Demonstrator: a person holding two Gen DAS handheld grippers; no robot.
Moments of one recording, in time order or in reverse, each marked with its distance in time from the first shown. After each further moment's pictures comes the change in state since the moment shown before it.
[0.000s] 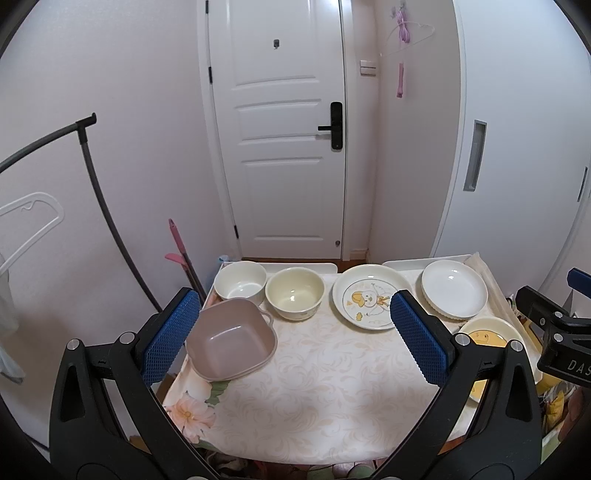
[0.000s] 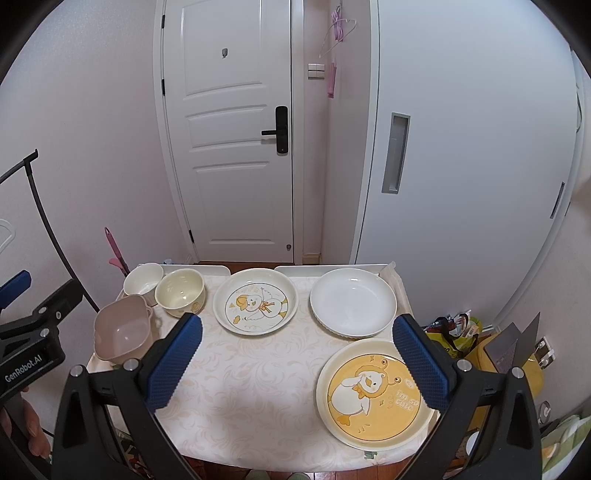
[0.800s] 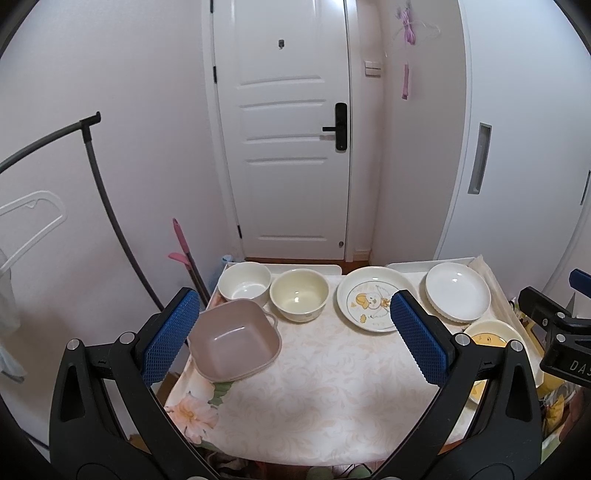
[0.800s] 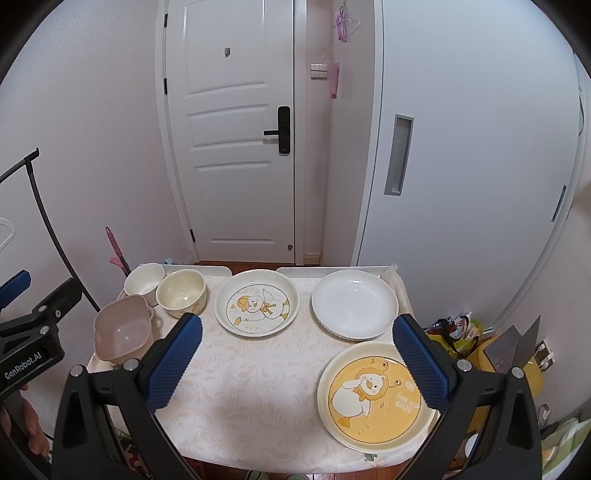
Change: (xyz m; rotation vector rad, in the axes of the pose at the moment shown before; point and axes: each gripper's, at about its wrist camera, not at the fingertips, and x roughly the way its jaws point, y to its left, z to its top) left arm 0.000 0.007 0.002 -0.011 -0.001 0.011; right arm 0.003 0.001 0.000 -0.007 -0.003 0.001
